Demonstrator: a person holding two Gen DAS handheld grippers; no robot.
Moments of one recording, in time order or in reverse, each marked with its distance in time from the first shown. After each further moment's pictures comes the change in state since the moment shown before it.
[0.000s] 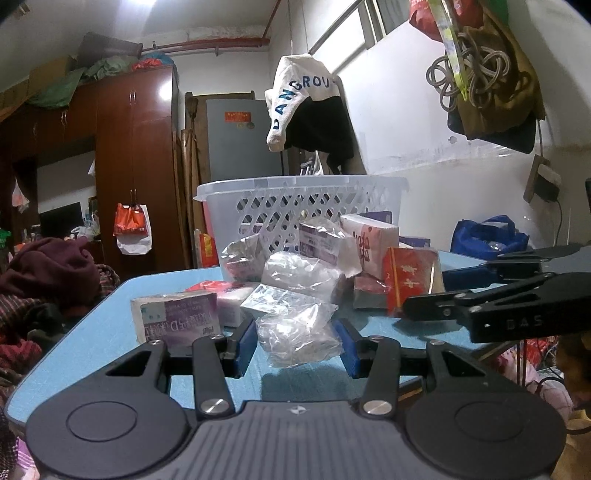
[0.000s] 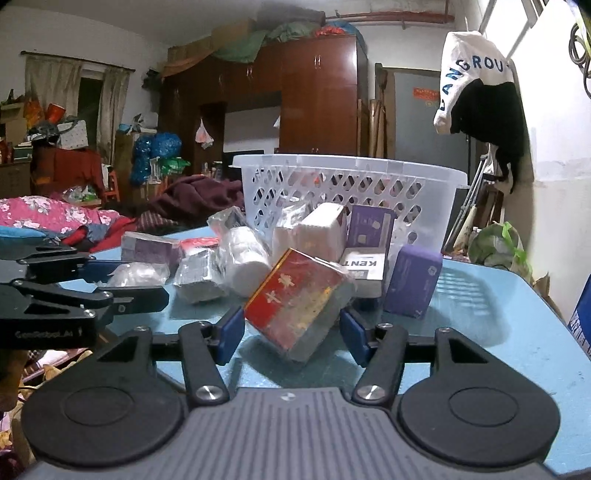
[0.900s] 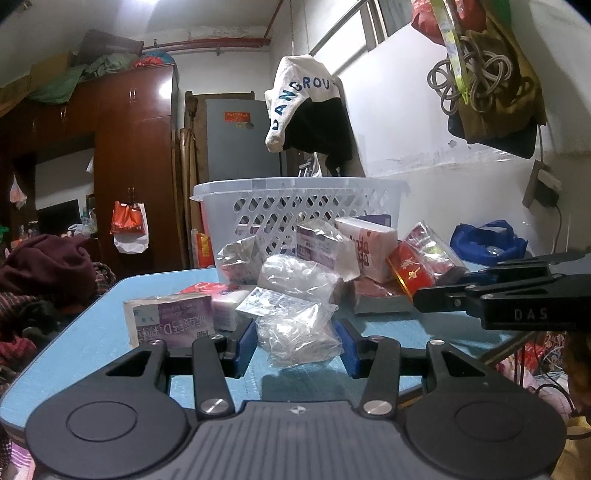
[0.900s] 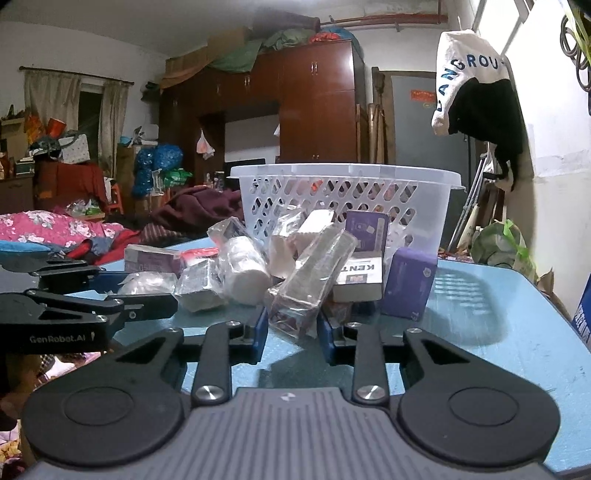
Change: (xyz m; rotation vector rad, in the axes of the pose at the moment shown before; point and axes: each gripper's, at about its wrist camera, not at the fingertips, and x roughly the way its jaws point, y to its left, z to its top) left arm 0.005 -0.002 0.002 -0.014 -0.007 -0.008; right arm -0.010 -0.011 0.000 0.042 -0.033 0.024
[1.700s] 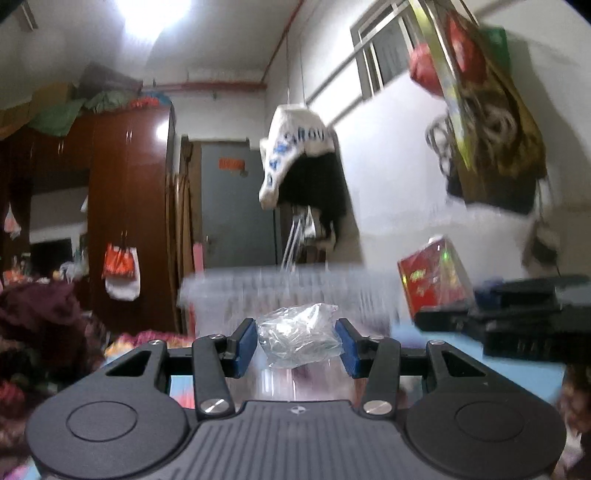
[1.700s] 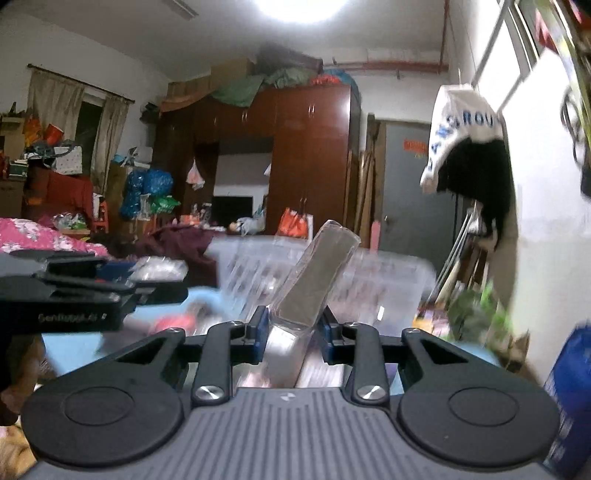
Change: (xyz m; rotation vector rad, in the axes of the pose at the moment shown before) left arm 0.022 0.007 0.084 -0.018 -0.175 -0.030; right arm -0.002 -0.007 0.071 -0.108 -0.135 -0.081
